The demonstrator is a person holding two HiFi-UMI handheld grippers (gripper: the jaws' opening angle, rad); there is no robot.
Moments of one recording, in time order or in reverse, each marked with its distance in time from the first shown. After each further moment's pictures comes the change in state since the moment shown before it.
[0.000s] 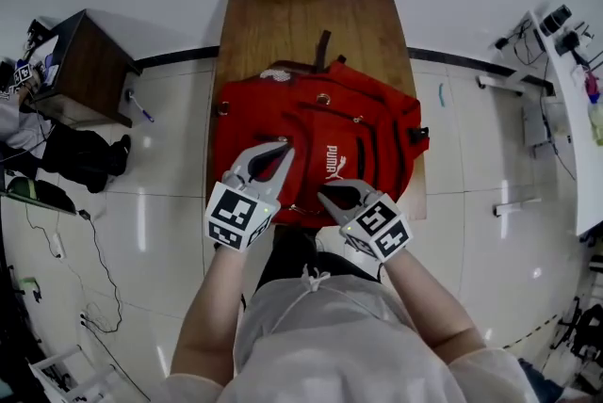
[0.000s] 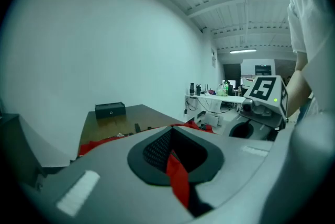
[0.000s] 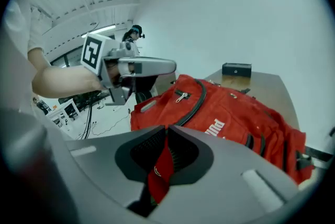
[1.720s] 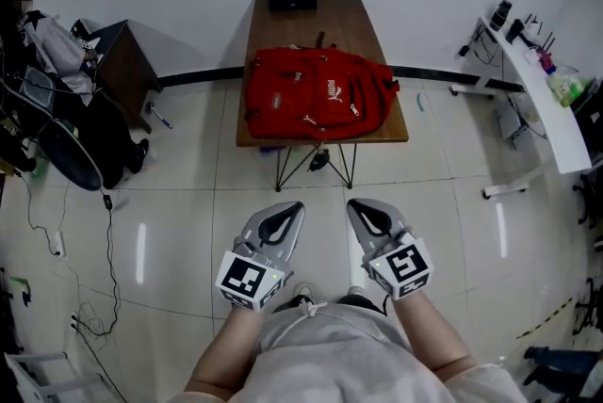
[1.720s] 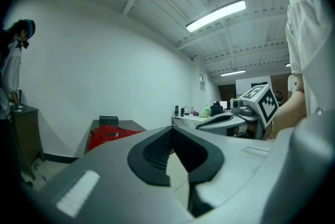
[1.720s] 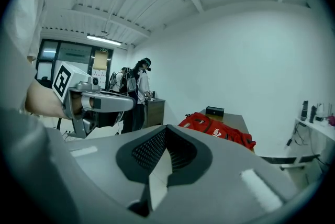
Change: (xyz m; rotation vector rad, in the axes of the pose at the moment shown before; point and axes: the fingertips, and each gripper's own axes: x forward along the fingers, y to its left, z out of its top) left arm -0.349 -0.295 -0.028 -0.038 -0.250 -0.010; right arm -0.214 0.327 -0.058 -0.129 -0.386 -0.363
